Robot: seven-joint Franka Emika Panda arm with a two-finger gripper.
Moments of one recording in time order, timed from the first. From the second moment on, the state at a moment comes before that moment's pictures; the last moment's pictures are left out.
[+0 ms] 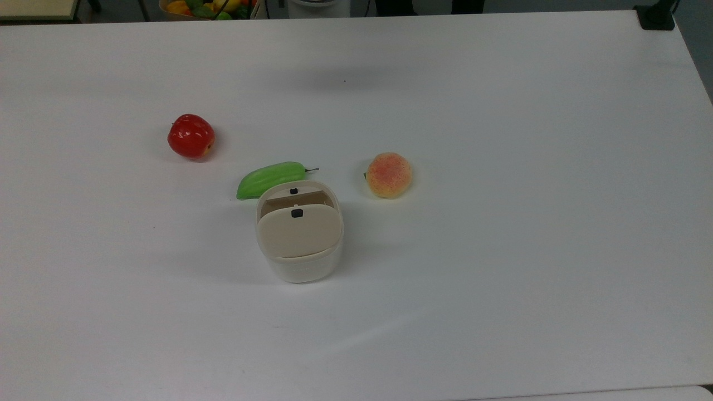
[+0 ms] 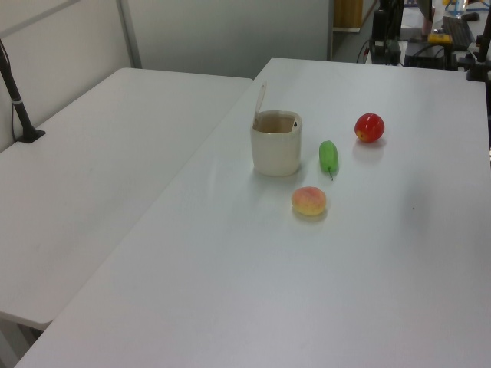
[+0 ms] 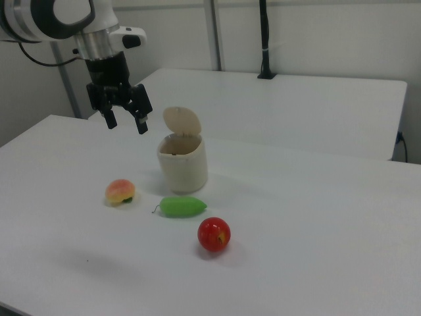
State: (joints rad) arm -0.01 -0.01 0.02 -1.59 -0.08 1.58 0.01
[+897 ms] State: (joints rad) arm -0.01 0.00 0.02 -1.59 -0.08 1.58 0.01
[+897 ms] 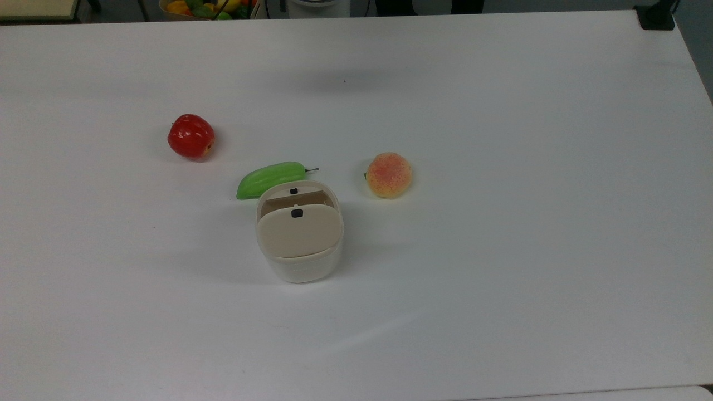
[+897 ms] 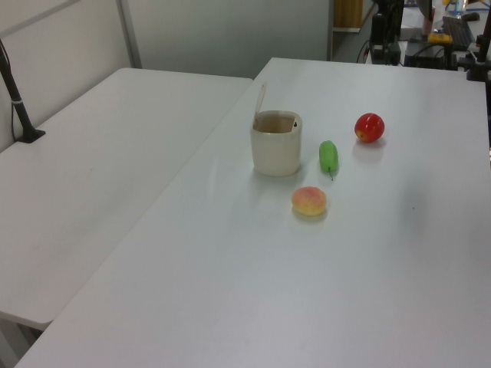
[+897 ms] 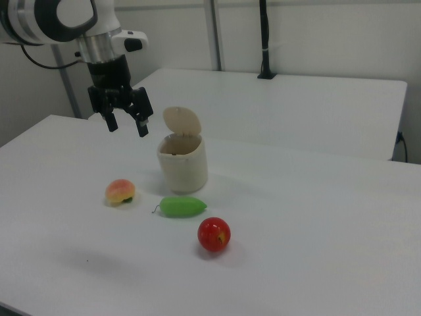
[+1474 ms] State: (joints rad) arm -0.01 0.01 0.03 -1.59 -0.08 1.58 -0.04
